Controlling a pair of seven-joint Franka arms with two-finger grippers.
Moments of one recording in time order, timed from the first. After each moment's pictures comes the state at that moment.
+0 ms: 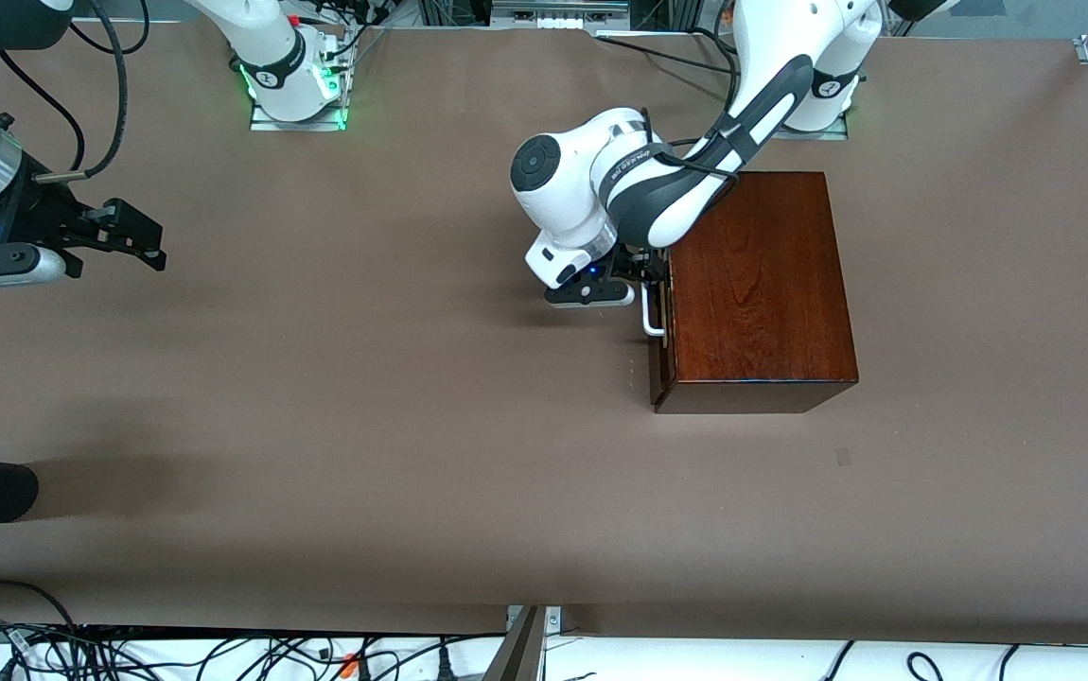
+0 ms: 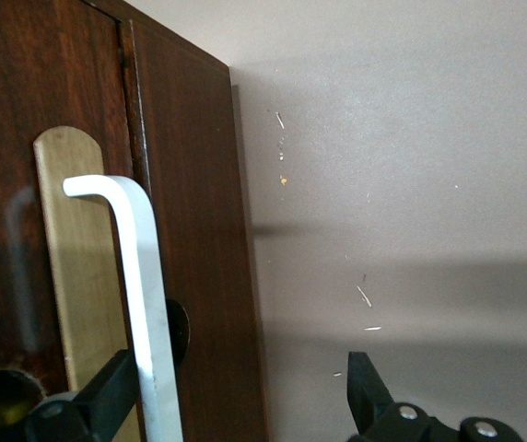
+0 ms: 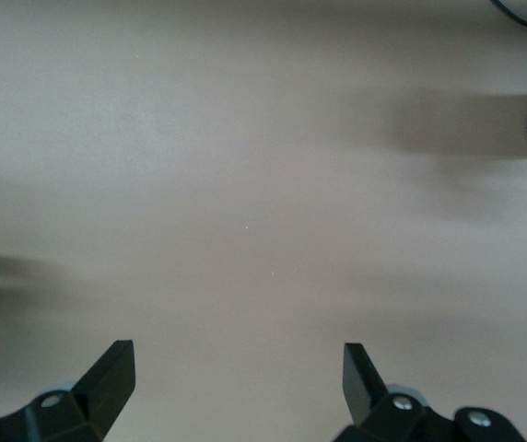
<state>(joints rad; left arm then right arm) -0.35 0.65 -0.56 -1.59 0.61 1.79 -1.04 0.22 0.09 -0.12 -1.53 0.03 1.66 0.01</state>
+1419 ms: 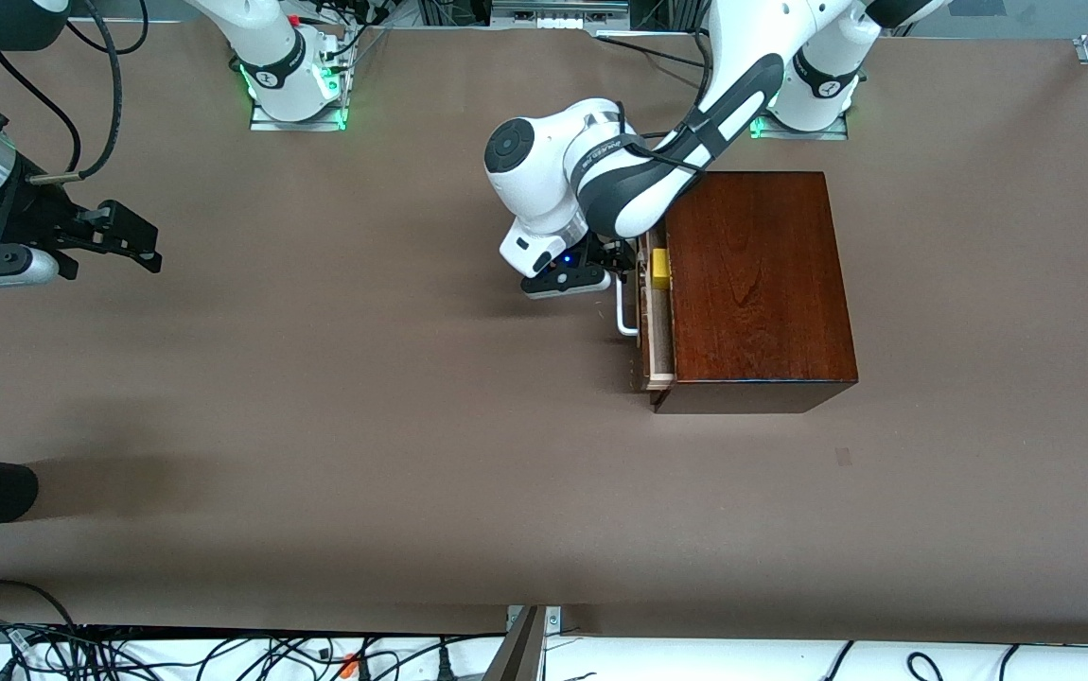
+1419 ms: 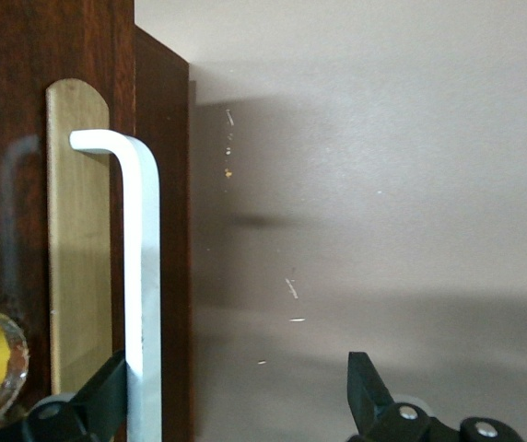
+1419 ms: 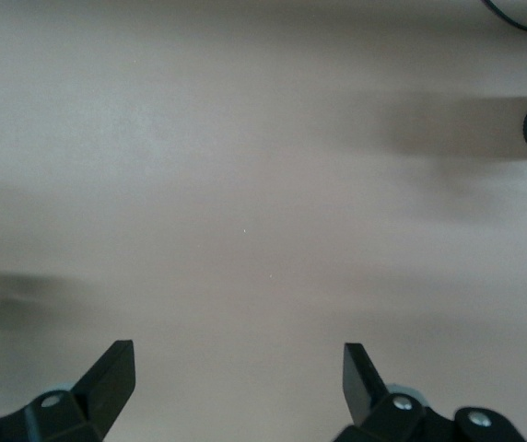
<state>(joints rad) -0.42 0.69 -0.56 -1.52 0.61 1.82 -1.18 0.21 0.09 -0.12 -1.53 0.03 1.67 0.01</state>
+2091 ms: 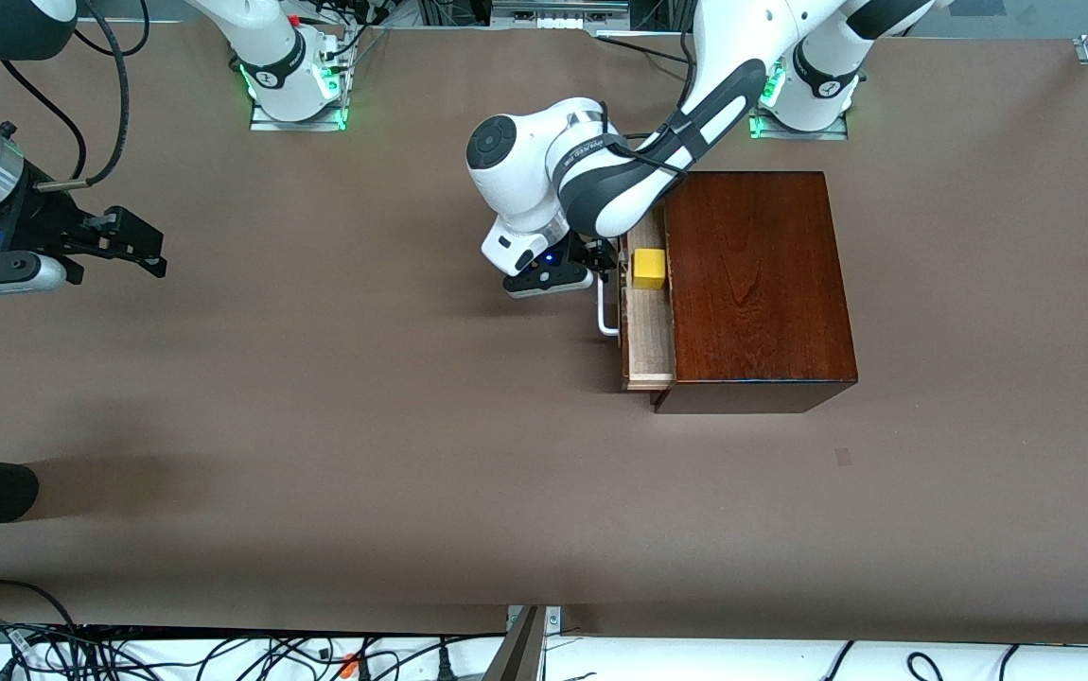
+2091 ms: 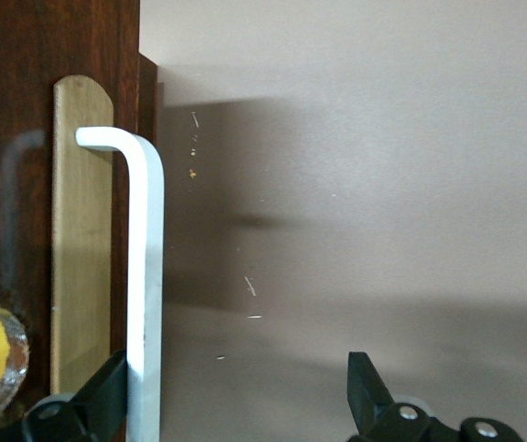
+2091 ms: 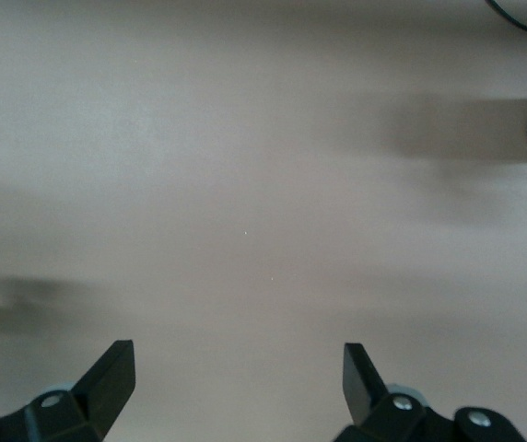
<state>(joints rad) -0.46 0.74 -0.56 -1.44 0.61 1.81 -1.21 0.21 0.10 -0.12 -1.53 0.03 1.68 0.01</state>
